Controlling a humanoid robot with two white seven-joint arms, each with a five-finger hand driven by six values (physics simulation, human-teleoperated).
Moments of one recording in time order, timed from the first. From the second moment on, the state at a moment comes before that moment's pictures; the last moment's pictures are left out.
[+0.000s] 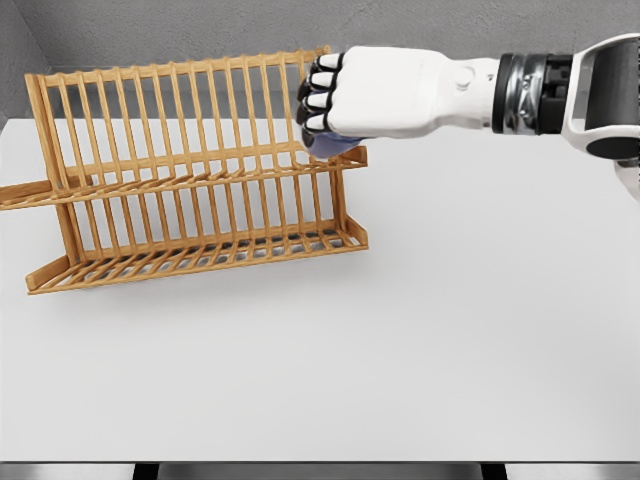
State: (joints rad) left arm 0.03 0.00 -0.15 -0.06 -0.12 -0.12 -0.11; right arm -1.03 -0.63 0.72 -1.74 0.53 -0.59 0.61
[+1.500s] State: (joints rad) left arm 0.03 0.00 -0.15 -0.06 -0.12 -0.12 -0.11; right arm -0.61 -0.65 0.29 -1.74 0.53 -0.61 0.61
